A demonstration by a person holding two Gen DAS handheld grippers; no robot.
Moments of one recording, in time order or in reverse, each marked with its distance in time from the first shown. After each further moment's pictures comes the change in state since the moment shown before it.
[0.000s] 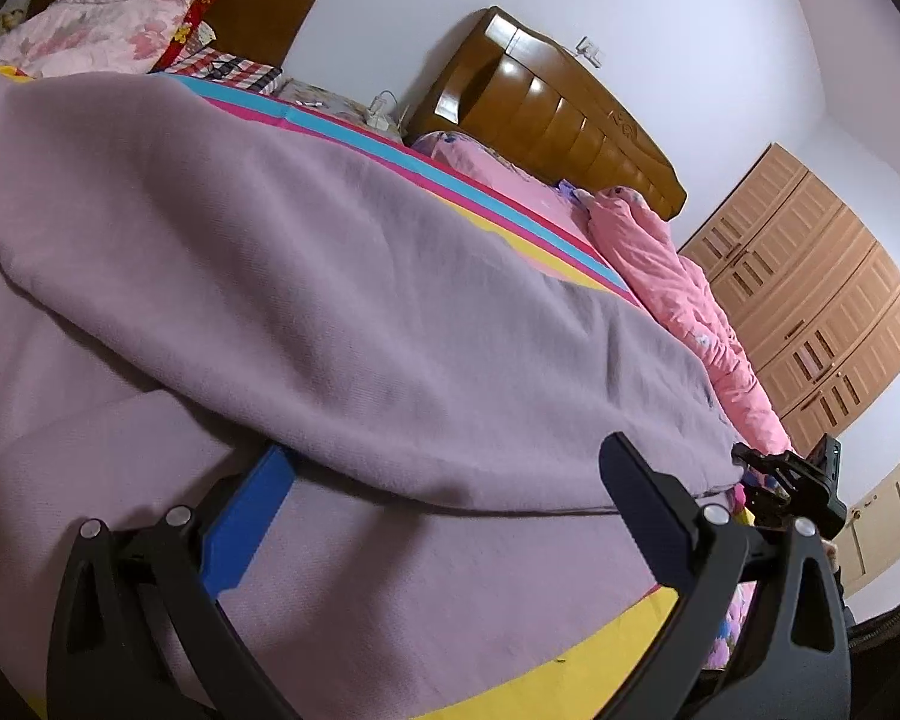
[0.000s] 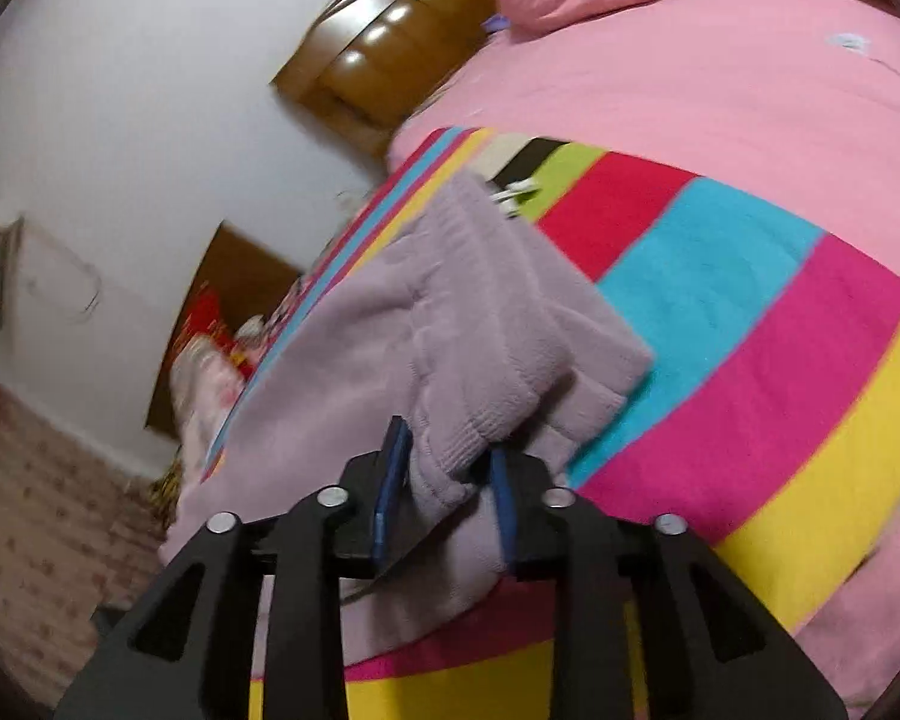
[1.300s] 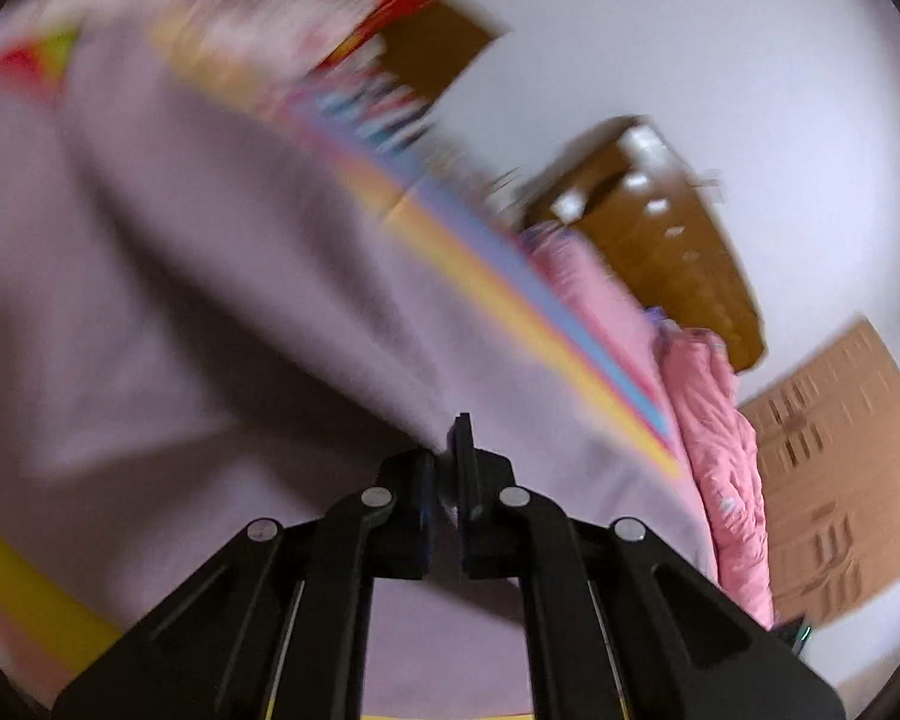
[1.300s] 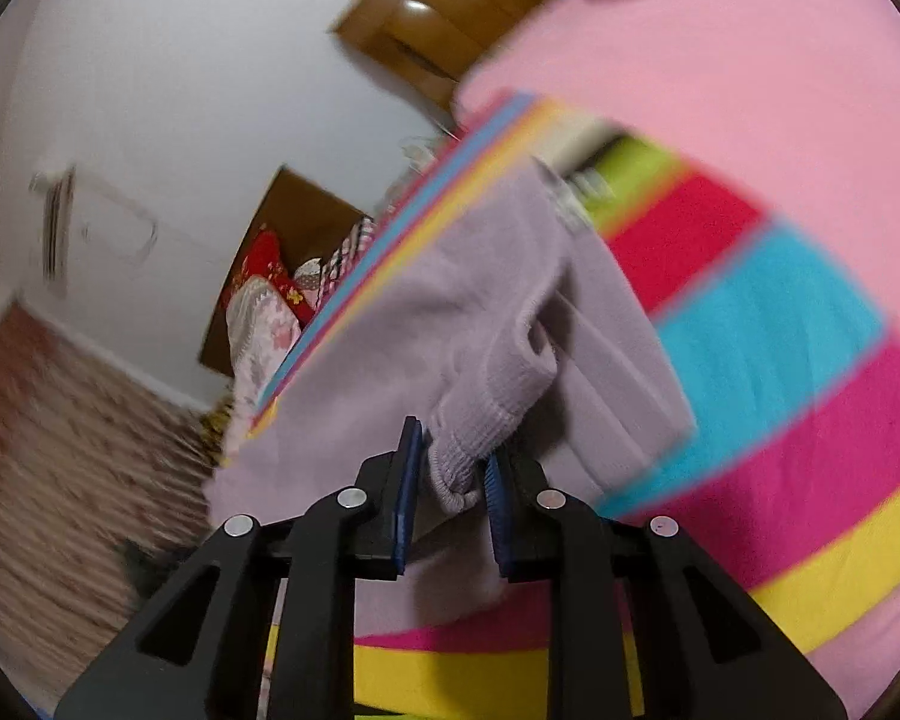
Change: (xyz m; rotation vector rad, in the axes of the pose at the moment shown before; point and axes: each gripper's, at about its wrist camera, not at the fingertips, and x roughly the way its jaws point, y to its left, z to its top) left arm -0.060 -0.023 0.050 -0.301 -0.218 0.159; right arm -0.013 0.023 0.046 -0.152 0.078 0.127
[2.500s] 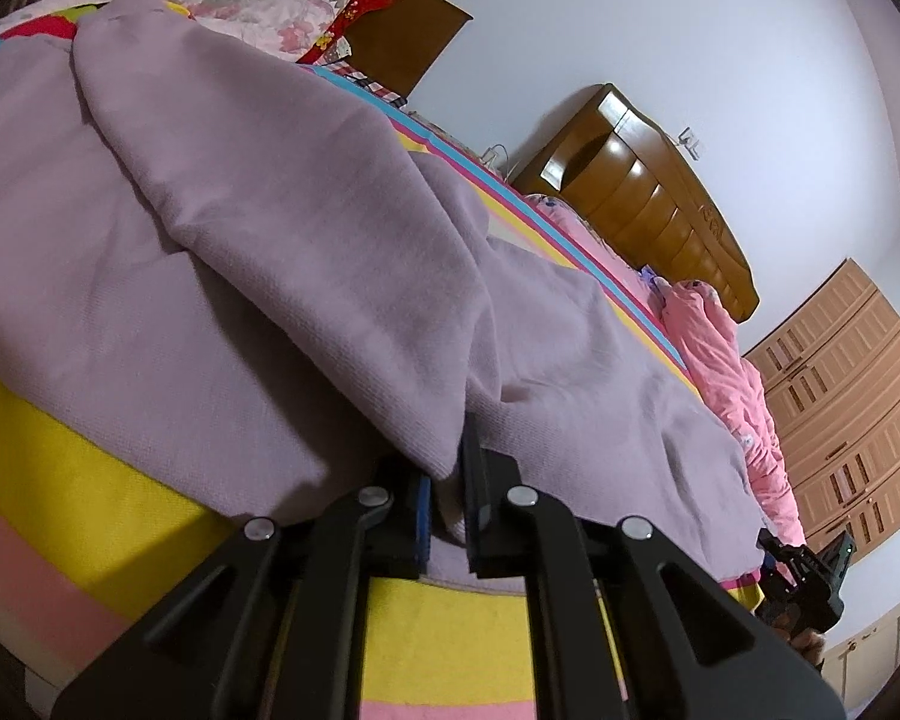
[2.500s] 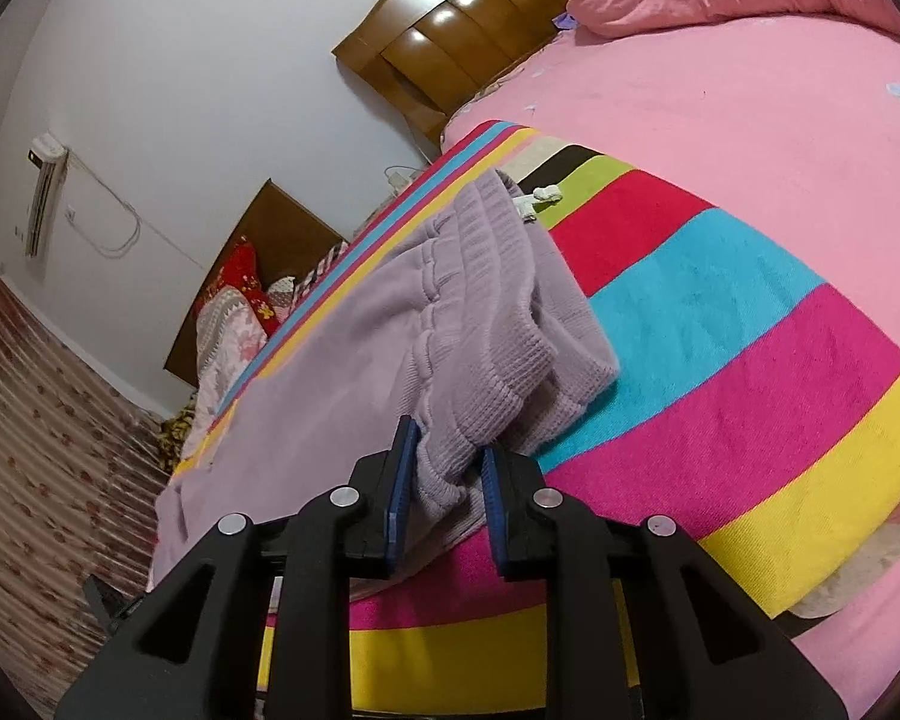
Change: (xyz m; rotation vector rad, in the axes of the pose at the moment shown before) left arm -0.002 0.069 -0.082 0.062 0.056 0.004; right arm -0.006 -0.033 -0.053 -0.016 -0.069 -0.131
